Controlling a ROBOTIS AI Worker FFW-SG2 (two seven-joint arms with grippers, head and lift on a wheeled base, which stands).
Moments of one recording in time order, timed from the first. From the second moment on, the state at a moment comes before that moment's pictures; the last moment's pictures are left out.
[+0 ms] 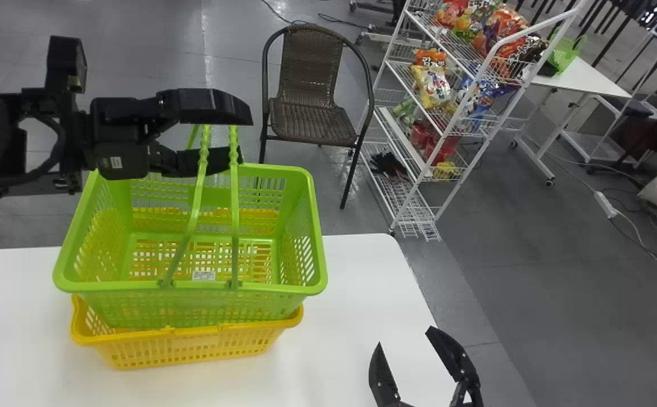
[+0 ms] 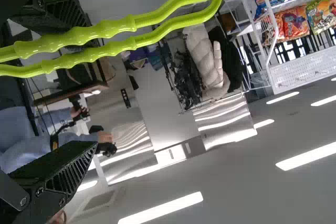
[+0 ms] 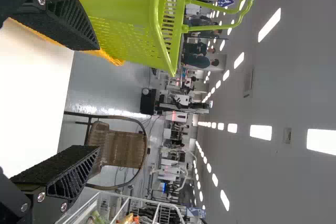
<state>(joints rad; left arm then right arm) -0.76 0.01 0.06 -1.11 0.78 1.49 -0.77 0.60 -0.12 -0.18 -1.51 -0.10 -0.68 0.28</state>
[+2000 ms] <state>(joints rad) -0.93 0.03 0.12 -1.00 0.84 1.57 -0.71 0.58 -0.12 -0.17 -1.50 -0.10 -0.68 0.28</state>
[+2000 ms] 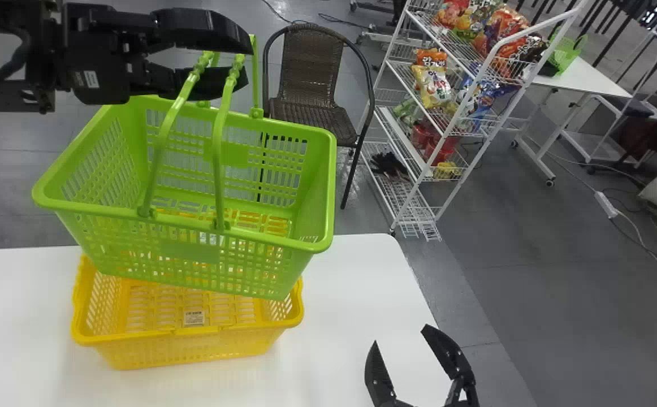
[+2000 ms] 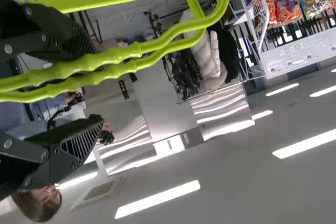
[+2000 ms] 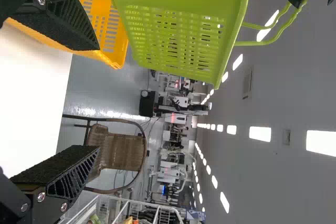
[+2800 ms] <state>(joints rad) -0.95 0.06 0.13 -1.01 0.84 1.57 -0.65 0.58 -0.12 -0.17 -1.50 -0.10 -0.68 0.28</state>
